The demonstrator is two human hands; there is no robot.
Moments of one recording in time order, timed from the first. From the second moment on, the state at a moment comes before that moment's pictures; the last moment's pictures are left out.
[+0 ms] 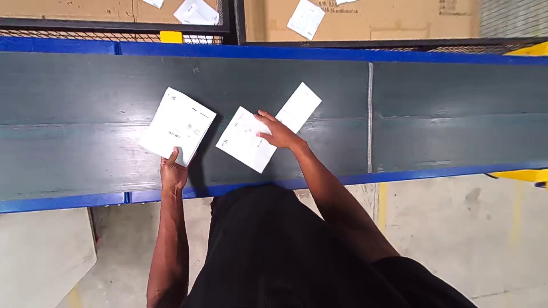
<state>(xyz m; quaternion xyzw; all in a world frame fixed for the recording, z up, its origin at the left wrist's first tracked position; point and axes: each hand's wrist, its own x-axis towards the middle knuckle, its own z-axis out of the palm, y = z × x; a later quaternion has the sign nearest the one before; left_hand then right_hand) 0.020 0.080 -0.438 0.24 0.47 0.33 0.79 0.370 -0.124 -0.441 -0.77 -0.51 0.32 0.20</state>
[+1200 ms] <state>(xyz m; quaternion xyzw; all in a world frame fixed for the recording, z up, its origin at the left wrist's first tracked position) 0.119 0.461 -0.323 0.58 0.52 0.36 0.52 0.297 0.012 -0.461 -0.77 -0.59 0.23 0.08</state>
